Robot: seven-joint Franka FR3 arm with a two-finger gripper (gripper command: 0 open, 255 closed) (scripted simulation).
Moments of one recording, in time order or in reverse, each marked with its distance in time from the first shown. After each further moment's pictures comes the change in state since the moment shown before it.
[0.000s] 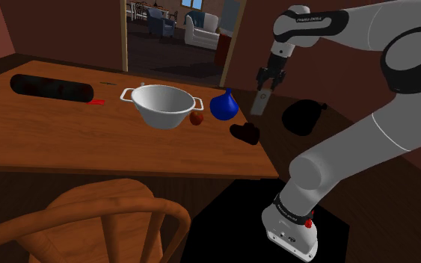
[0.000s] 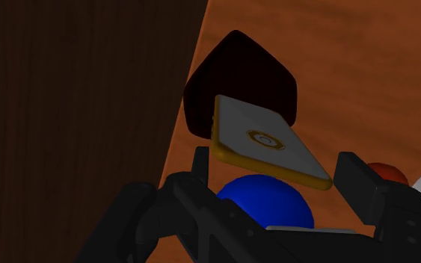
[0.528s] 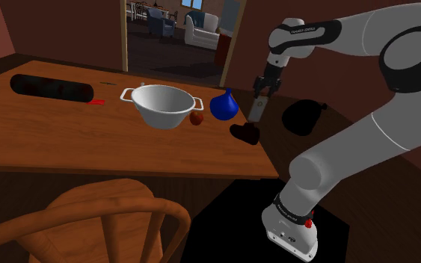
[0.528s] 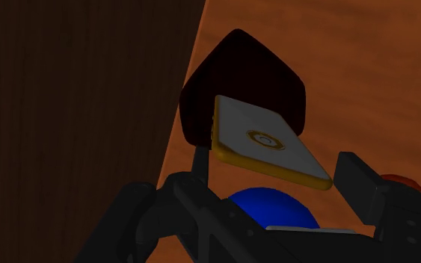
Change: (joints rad) arm -0.002 0.009 -0.008 -0.098 -0.003 0.107 0.000
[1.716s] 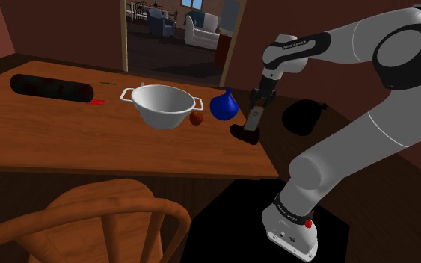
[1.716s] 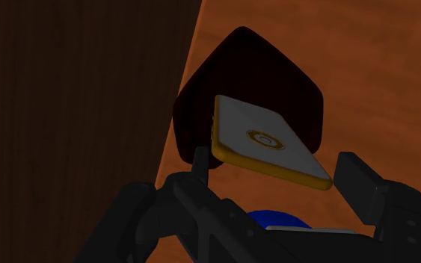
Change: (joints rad) arm -0.002 0.037 -0.016 -0.118 0.000 0.155 -0.006
